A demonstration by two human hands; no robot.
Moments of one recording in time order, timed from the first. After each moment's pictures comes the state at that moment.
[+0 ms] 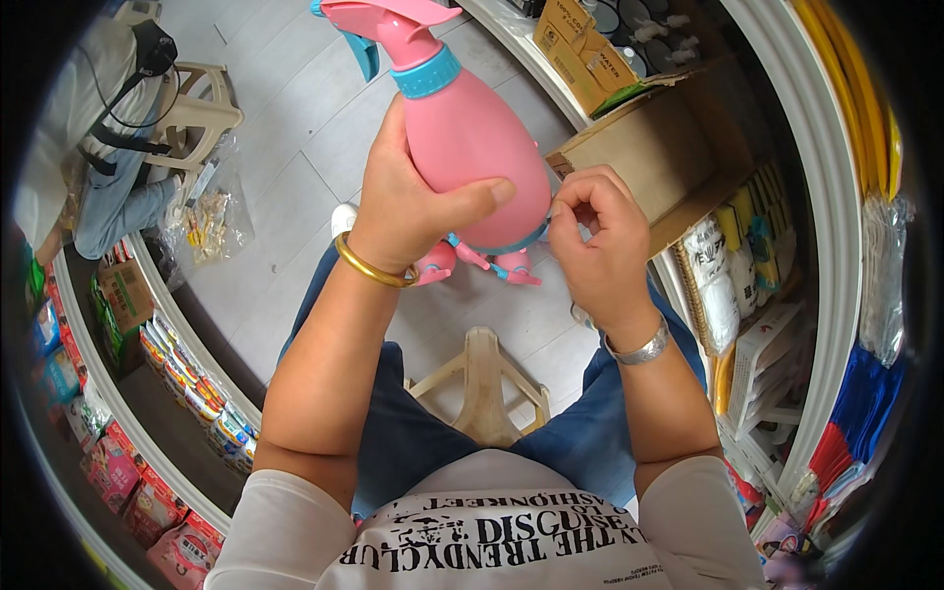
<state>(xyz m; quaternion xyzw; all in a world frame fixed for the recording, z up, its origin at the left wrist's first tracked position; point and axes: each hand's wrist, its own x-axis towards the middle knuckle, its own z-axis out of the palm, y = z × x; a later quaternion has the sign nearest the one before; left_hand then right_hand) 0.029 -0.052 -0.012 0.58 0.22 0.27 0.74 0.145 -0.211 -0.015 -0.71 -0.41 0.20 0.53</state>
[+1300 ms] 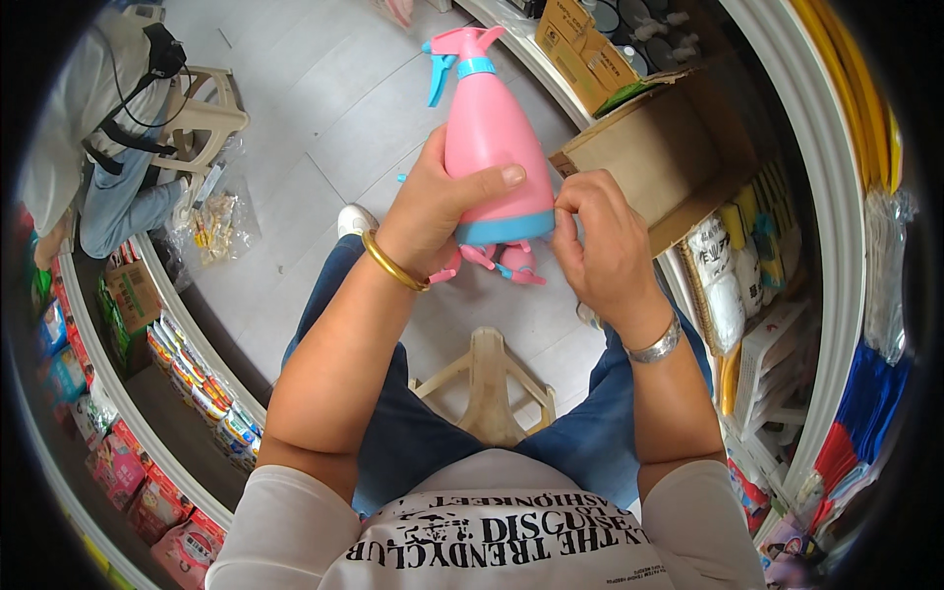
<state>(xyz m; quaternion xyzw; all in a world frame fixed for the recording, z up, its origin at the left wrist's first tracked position) 0.036 -0.065 -0.027 0.43 0.27 0.13 0.86 0.157 -0.216 -0.013 -0.71 -0.58 0.05 0.41</state>
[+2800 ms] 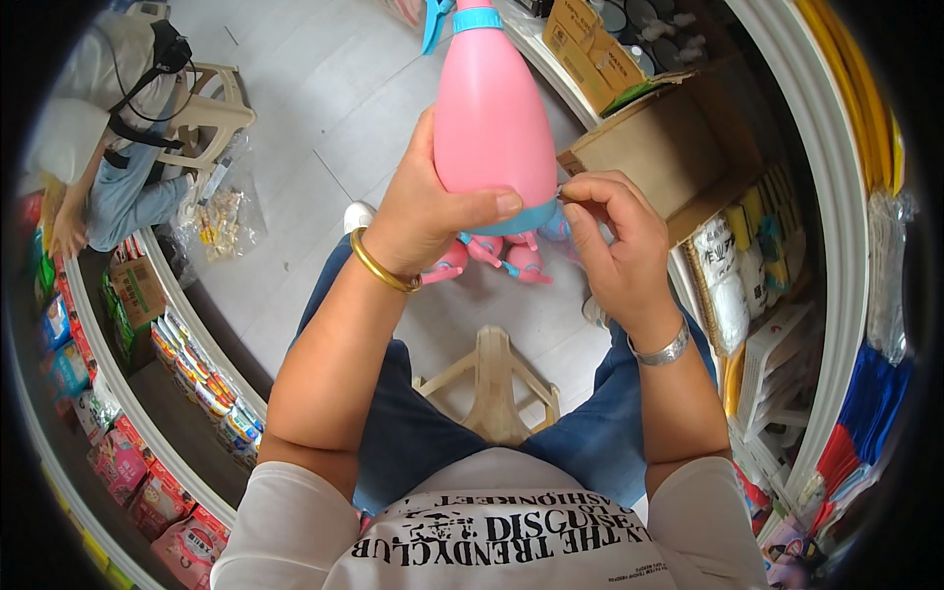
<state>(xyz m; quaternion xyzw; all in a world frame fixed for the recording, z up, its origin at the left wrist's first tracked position) 0.024 -0.052 -0.026 0.46 0.19 0.17 0.85 0.152 -0.221 -0.006 -0.70 -0.46 0.19 0.51</state>
